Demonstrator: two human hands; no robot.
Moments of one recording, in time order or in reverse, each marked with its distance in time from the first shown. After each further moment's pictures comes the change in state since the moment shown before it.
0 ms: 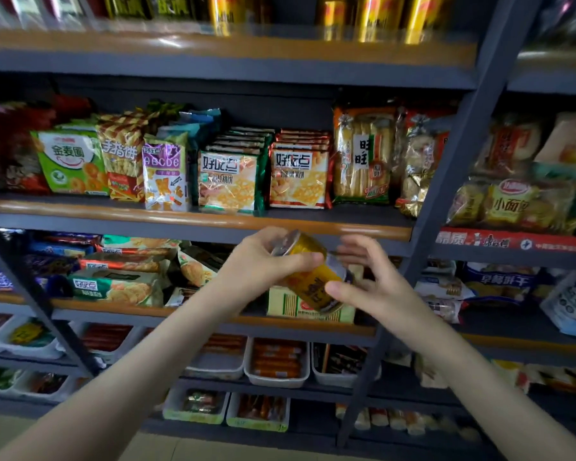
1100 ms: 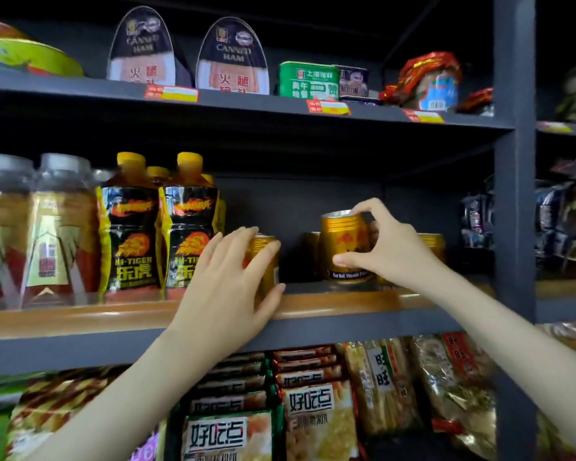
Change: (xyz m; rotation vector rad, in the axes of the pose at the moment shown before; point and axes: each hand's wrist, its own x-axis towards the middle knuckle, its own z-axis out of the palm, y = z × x) left_hand 0.200 0.145 -0.174 1.165 0.592 1.054; right_hand 0.246 -0.206 -0.092 -0.741 0.636 -0.319
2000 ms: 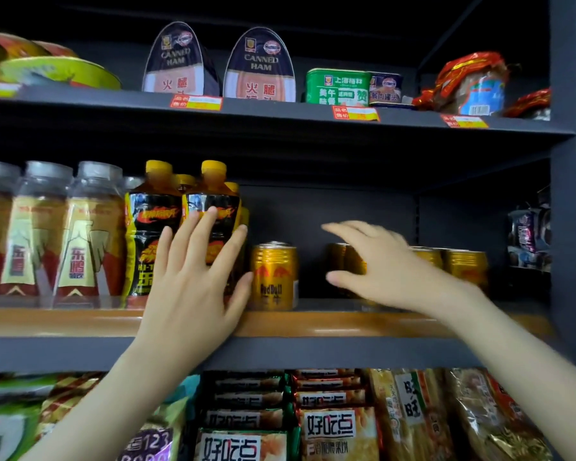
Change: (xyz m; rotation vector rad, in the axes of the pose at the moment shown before) left_hand -0.014 -0.035 -0.008 0.195 0.182 -0.156; right_hand 0.017 -0.028 0.018 -0.313 -0.203 -0.248
